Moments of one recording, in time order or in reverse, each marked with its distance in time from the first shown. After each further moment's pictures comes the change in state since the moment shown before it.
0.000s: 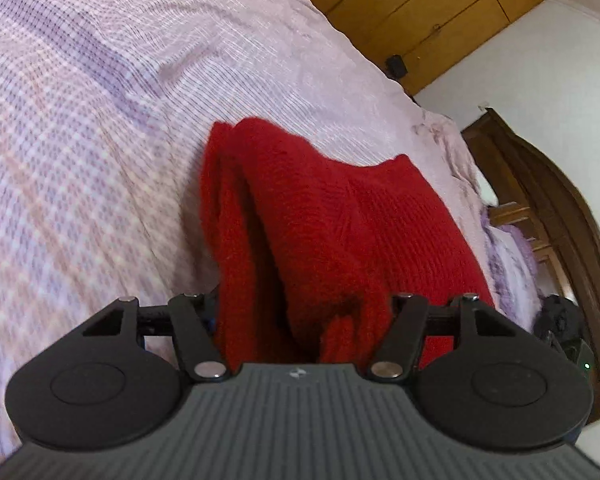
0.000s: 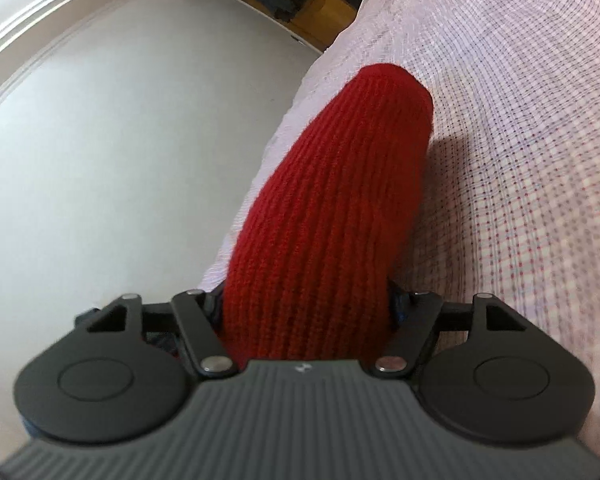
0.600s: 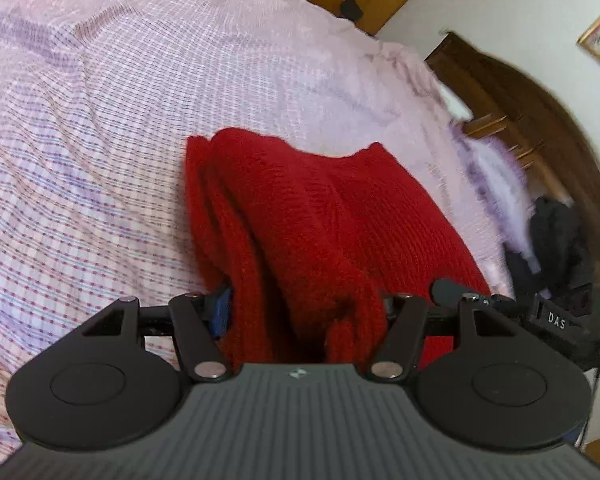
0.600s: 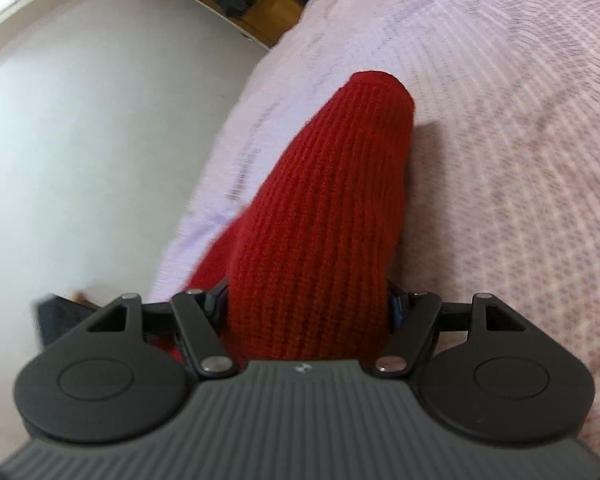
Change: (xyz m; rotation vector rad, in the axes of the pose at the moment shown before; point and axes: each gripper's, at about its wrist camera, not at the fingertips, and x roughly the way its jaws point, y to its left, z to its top) left arm -0.024 -0.080 -0.109 0.239 0.116 0.027; right arm -0.111 -0.011 -0.042 0.006 0.012 -0.208
